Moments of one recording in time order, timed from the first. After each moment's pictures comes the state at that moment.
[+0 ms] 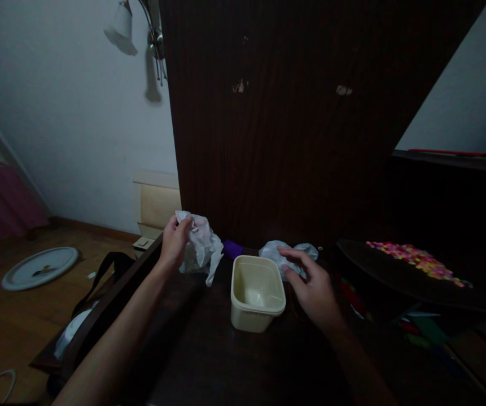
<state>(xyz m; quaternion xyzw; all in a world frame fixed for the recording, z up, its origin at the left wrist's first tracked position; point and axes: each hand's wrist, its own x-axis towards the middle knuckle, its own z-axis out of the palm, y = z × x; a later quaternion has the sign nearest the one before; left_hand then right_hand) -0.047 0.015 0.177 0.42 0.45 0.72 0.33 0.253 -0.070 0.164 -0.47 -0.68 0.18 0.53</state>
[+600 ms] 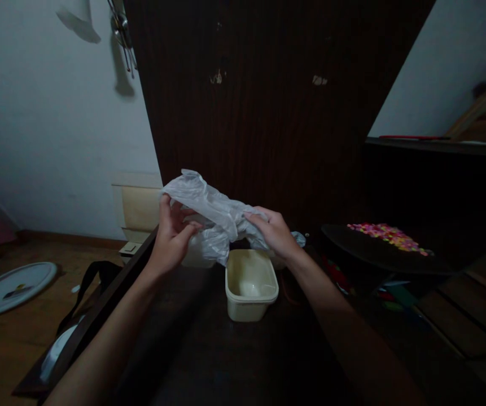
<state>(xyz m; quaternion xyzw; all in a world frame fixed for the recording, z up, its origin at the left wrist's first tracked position) -0.025 -0.020 0.218 0.63 0.30 0.66 0.29 0.200 -0.011 0.228 -0.39 -0.65 0.35 0.54</state>
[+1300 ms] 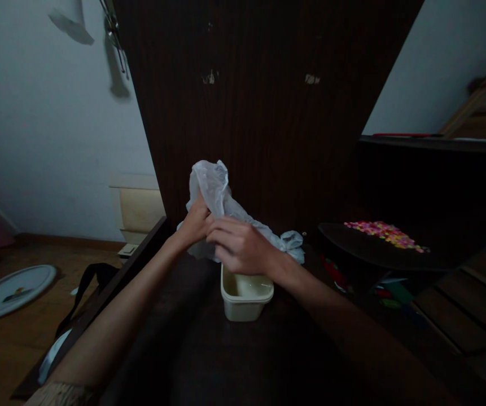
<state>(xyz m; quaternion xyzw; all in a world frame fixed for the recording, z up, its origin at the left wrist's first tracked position) 0.009 0.037 0.234 0.76 0.34 0.55 0.09 0.174 -0.032 0.241 -0.18 -0.92 -0.09 0.35</state>
